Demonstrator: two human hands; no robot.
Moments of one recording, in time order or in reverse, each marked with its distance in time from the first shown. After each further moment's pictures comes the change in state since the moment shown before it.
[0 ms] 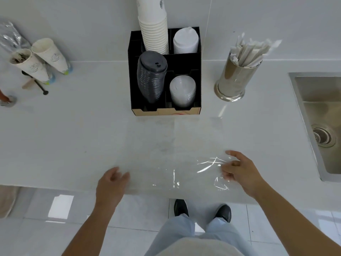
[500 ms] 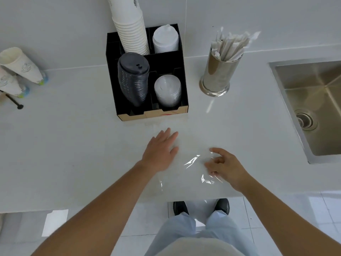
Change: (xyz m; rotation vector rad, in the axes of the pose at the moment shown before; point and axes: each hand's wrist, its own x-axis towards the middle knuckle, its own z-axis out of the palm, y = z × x) left_hand 0.018 0.116 0.121 0.820 -0.502 0.872; right_hand -0.003 0.002 0.025 -0.084 -0.014 -0.014
